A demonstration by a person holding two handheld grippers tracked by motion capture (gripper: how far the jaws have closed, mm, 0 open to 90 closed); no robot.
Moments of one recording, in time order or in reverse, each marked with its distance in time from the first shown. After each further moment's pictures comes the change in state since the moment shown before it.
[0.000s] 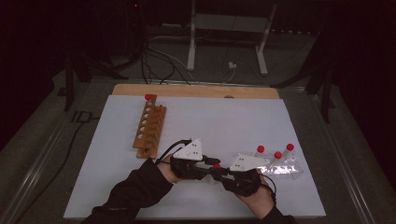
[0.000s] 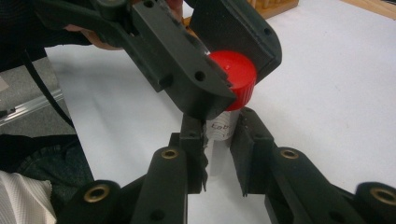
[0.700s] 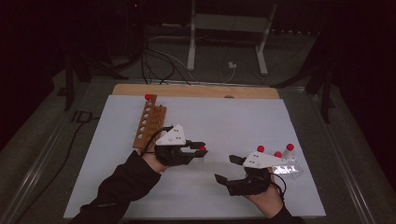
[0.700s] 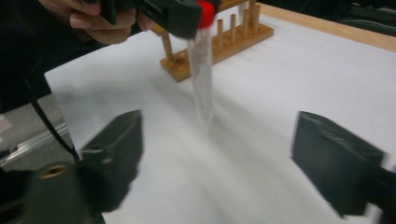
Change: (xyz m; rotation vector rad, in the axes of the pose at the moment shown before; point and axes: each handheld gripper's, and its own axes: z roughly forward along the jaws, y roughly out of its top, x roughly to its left) left arm 0.025 0.003 -0.046 -0.032 0.170 -0.048; right arm -0.009 0.001 -0.024 -0.121 -0.023 0.078
